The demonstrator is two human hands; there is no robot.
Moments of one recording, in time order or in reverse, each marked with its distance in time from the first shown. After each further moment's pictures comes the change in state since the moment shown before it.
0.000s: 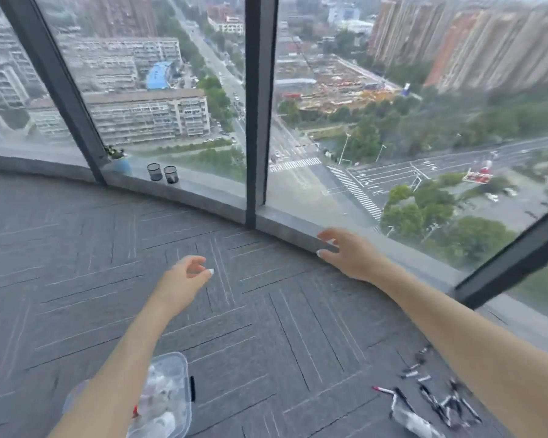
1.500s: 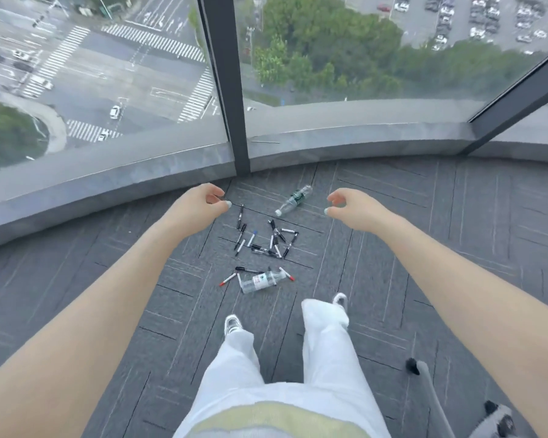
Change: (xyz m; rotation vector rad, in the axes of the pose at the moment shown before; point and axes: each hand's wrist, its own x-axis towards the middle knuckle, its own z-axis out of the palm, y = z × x) left_hand -0.038 0.363 0.676 0.568 -0.885 0.392; right_hand -0.311 0.632 -0.089 0.443 0.044 0.999
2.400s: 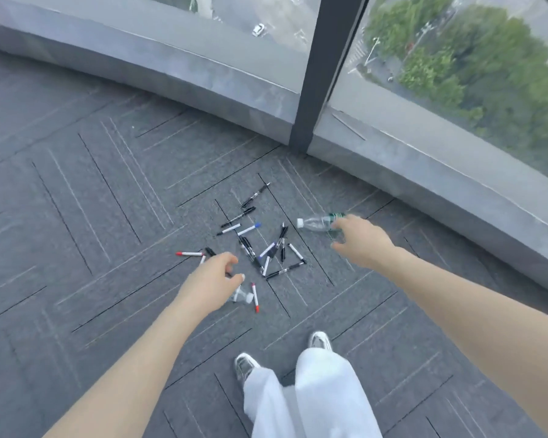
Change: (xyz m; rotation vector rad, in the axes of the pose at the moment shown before) left_hand 0.185 -0.096 0.310 -0.260 0.103 -0.565; right_hand 0.369 0.114 0.105 -0.805 -0.294 -0.485
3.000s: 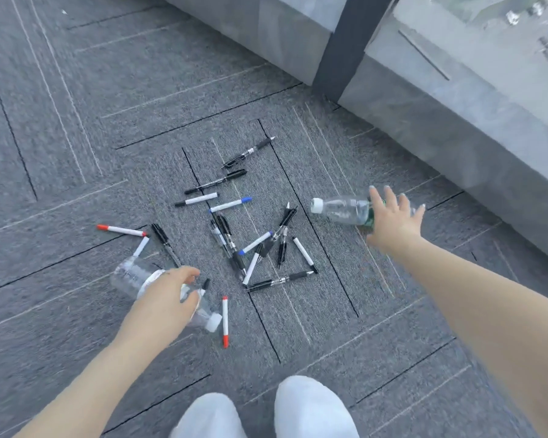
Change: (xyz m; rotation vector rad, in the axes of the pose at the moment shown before) left_hand 0.193 -0.145 0.195 -0.057 0.183 -0.052; right_hand 0.252 0.096 0.211 -0.278 0.140 0.216
